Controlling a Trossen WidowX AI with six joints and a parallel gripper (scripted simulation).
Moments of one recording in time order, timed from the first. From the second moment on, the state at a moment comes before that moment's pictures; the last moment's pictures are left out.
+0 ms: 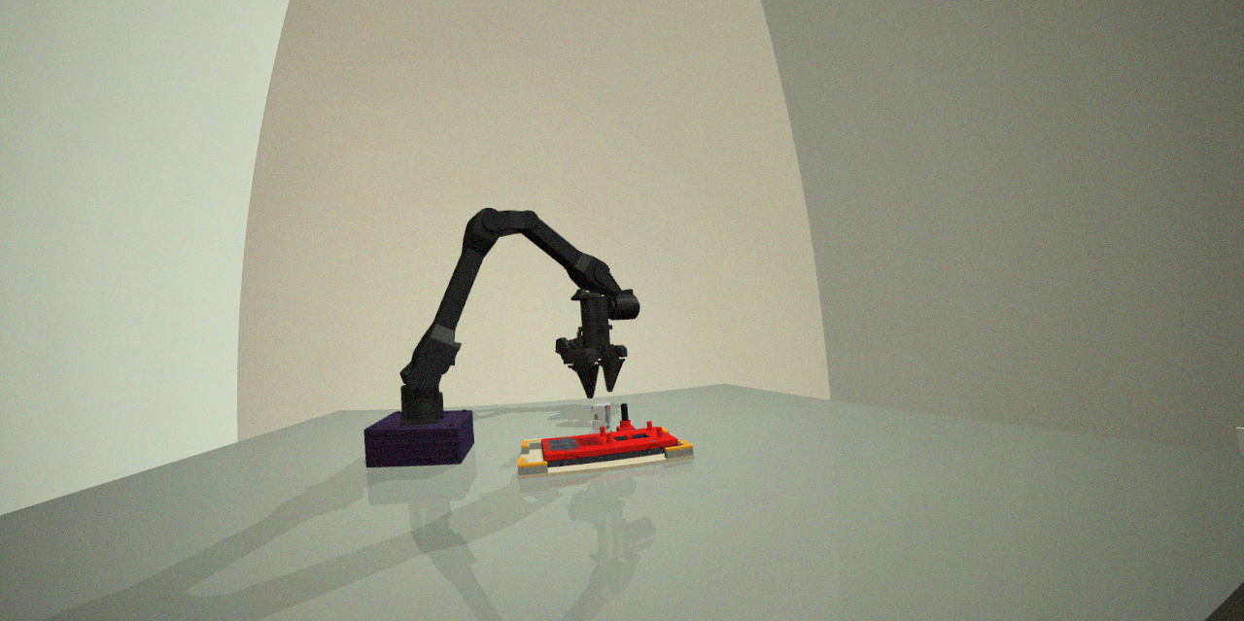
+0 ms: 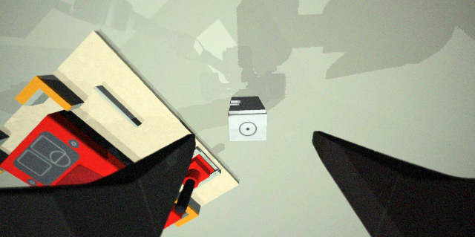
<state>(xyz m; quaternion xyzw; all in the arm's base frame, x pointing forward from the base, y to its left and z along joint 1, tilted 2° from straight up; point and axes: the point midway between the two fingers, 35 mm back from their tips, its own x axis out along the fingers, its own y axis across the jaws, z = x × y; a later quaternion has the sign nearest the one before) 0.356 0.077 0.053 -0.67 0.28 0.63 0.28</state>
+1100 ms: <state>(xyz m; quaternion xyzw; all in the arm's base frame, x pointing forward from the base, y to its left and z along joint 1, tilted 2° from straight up) 0.359 0.075 0.003 -0.67 0.28 0.63 0.28</state>
